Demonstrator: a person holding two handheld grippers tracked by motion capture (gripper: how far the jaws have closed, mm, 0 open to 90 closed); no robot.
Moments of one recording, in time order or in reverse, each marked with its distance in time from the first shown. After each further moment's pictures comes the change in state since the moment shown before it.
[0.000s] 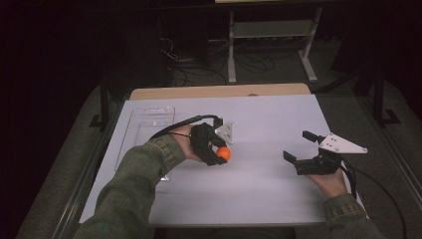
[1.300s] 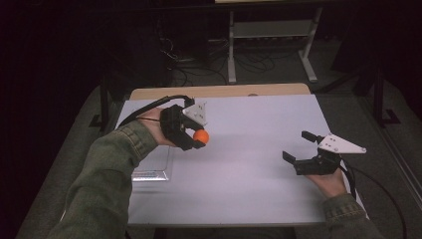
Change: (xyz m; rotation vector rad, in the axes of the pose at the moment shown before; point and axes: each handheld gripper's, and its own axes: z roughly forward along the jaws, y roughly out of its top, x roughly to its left) left arm 0.011 -0.025 -0.075 0.001 0.096 -0.045; right arm 0.001 0.000 0.001 0.002 0.005 -0.008
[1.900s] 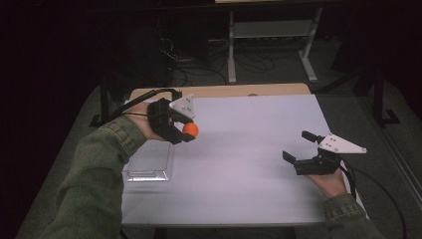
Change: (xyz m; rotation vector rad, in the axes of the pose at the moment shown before) left arm 0.008 -0.014 -0.019 0.010 0.047 -0.026; right arm 0.000 0.000 0.000 -0.002 -0.001 0.000
